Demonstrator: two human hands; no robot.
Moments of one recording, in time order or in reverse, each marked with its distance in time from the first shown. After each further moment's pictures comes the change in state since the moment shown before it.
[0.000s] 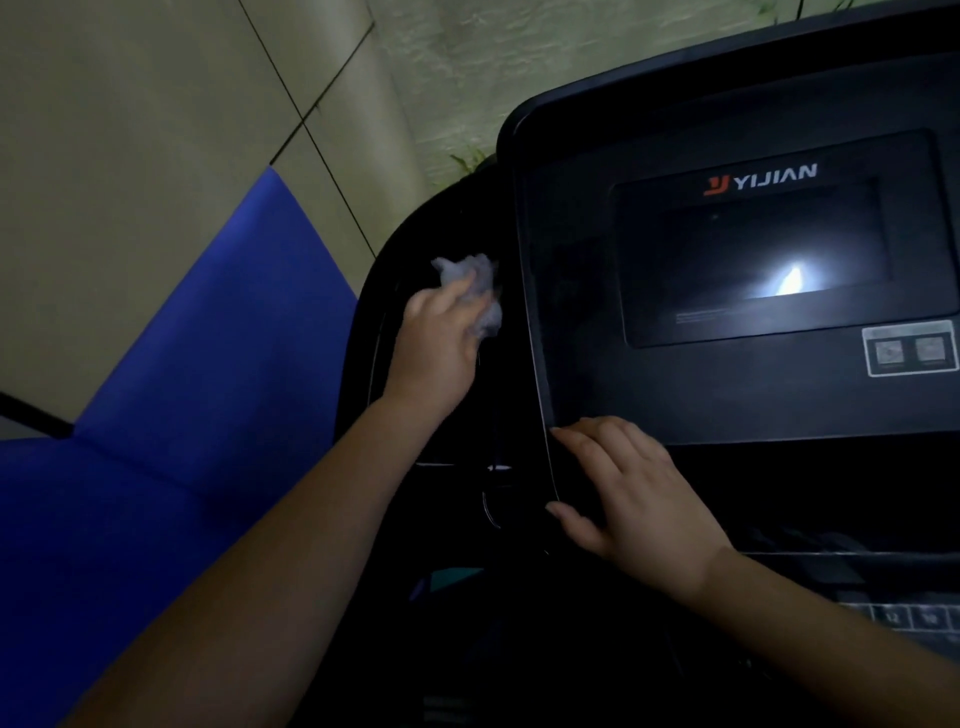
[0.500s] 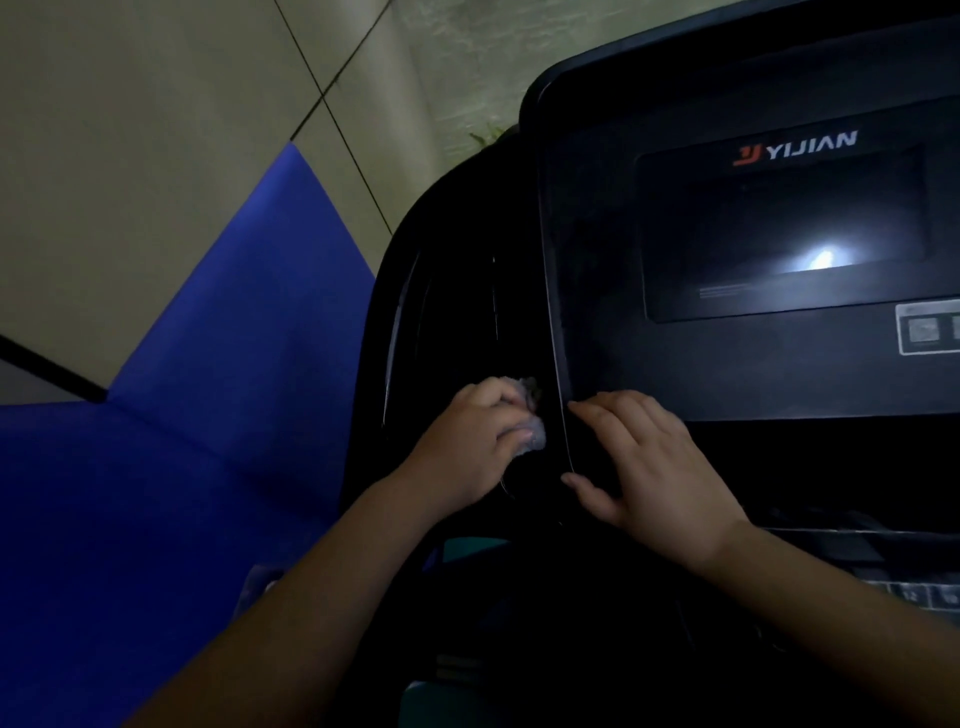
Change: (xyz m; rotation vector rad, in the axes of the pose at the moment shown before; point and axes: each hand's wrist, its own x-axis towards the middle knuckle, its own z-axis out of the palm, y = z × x) left_hand -0.095 0.028 -0.003 -0.236 -0.397 0.004; right_hand 0.001 -0.001 -0.001 0.004 0.005 -0.005
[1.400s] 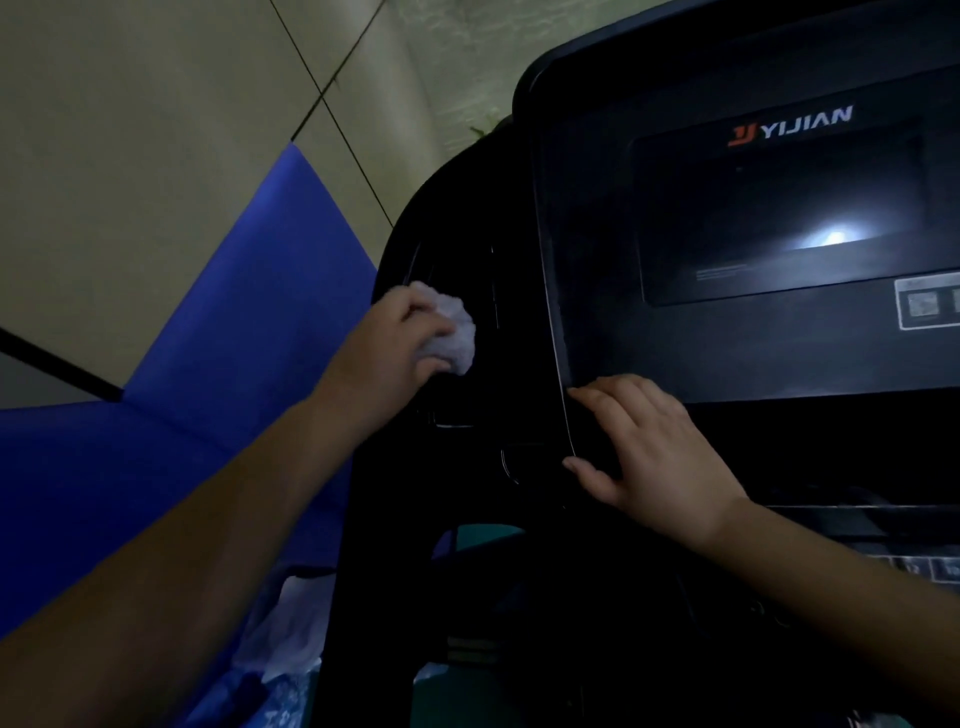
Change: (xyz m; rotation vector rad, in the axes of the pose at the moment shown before) left_hand 0.014 -0.039 -0.083 0.264 0.106 -0.034; right_hand -0.001 -0.001 -0.002 0.004 -0.008 0.005
